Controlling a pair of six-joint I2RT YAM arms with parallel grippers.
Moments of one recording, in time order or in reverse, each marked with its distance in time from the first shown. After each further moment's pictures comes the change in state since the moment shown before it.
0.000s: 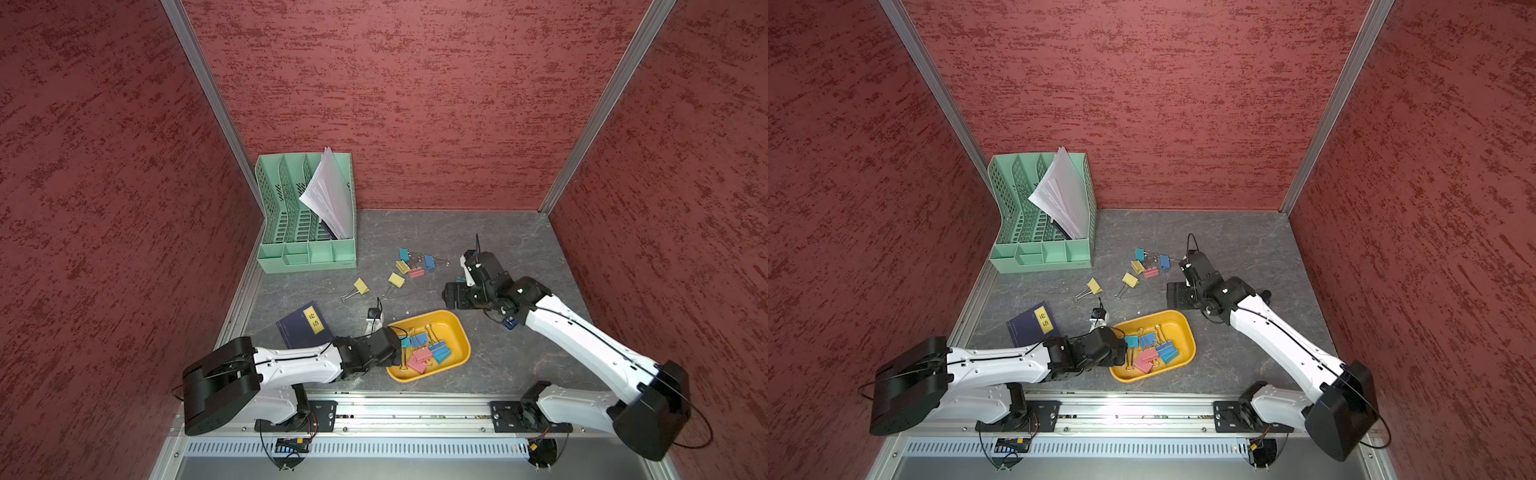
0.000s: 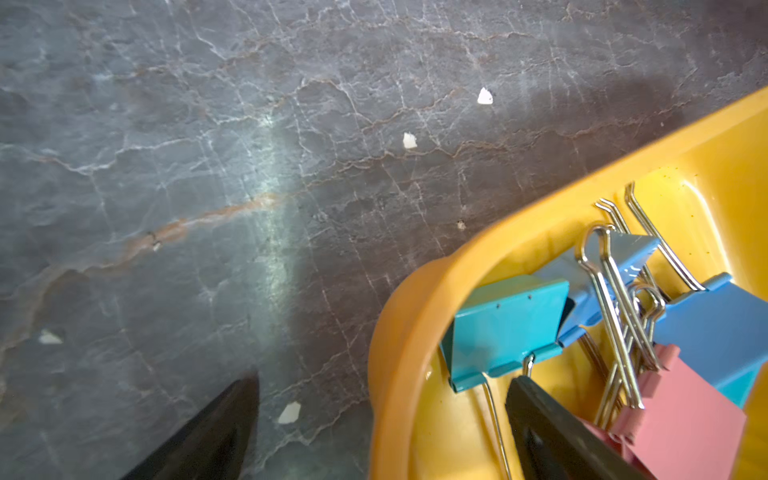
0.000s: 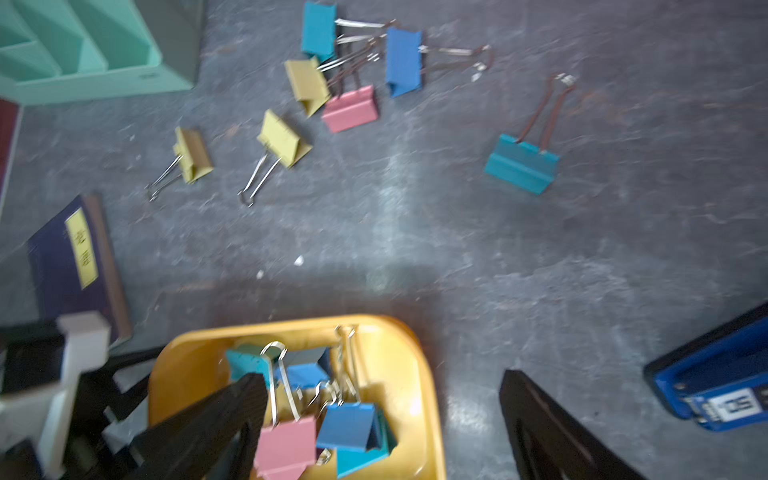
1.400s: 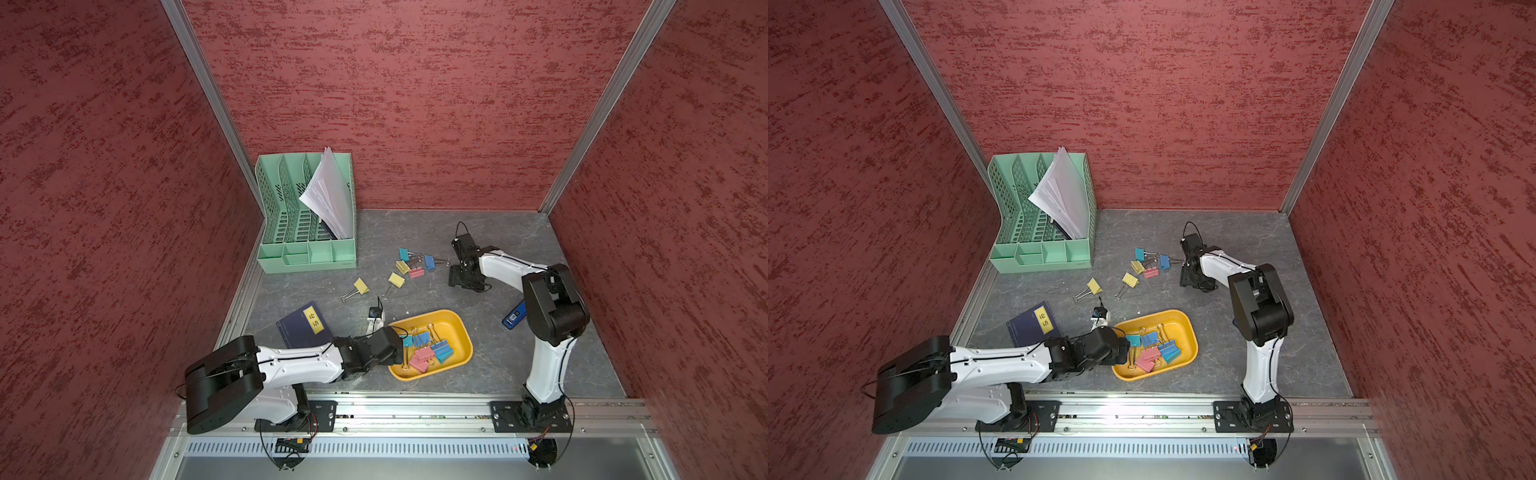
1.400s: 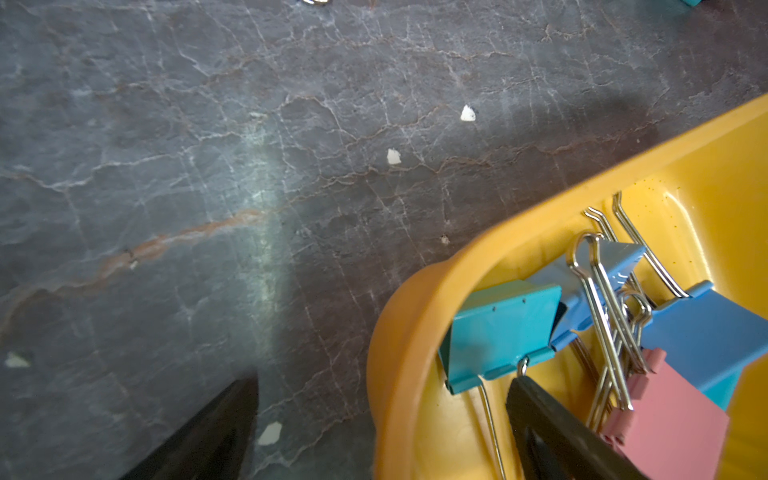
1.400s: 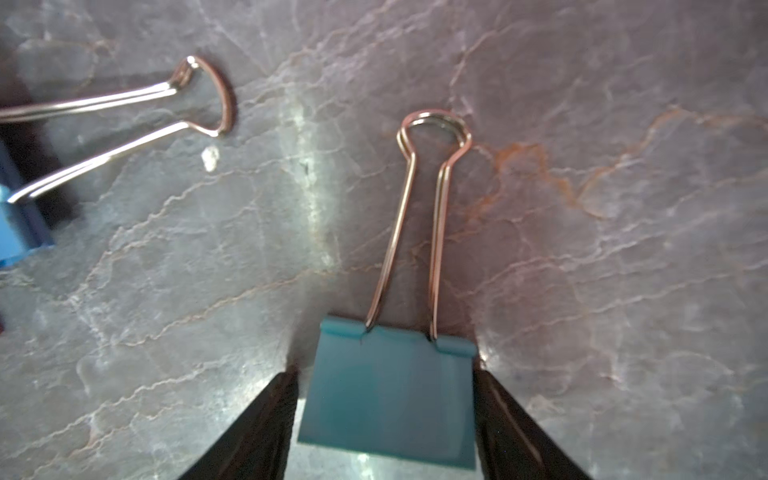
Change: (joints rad) left arm 0.001 0.012 -0.011 0.060 -0.004 0.000; right arm -0.212 0.671 0.240 0.132 0.085 0.019
